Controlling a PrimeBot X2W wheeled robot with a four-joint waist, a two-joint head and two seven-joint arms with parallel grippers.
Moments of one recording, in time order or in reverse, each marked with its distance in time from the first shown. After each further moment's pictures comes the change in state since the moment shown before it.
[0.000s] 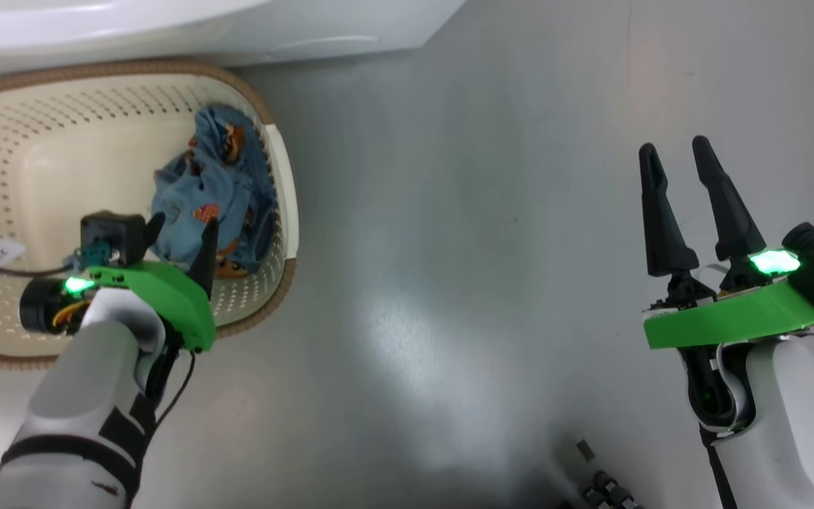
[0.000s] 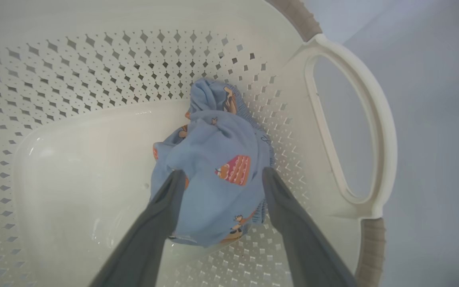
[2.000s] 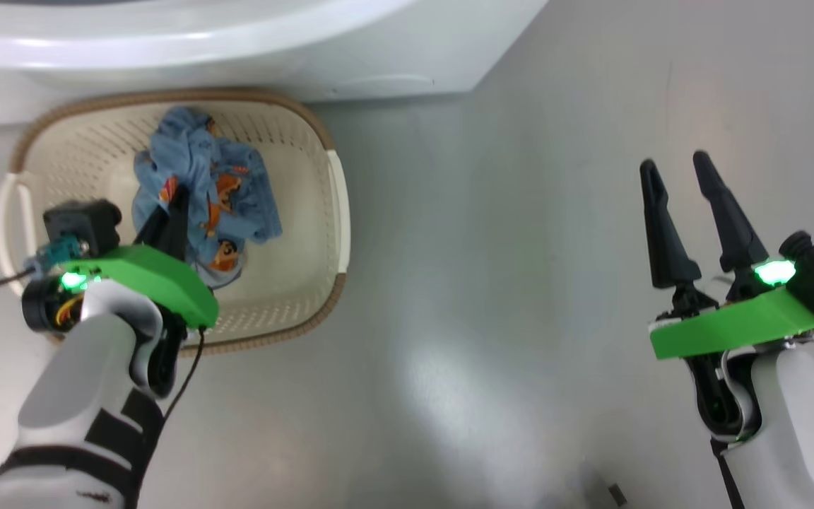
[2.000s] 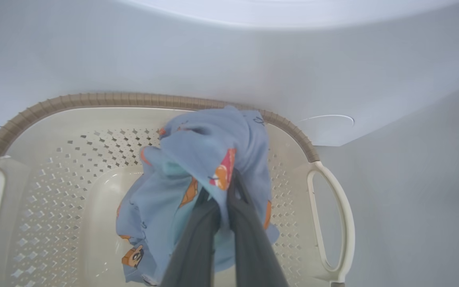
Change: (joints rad) left arm 0.036 0.027 -0.016 -0.183 -0.241 0.000 0.000; right arm 0.002 -0.040 0.015 0.035 0.001 0.000 0.000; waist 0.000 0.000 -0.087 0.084
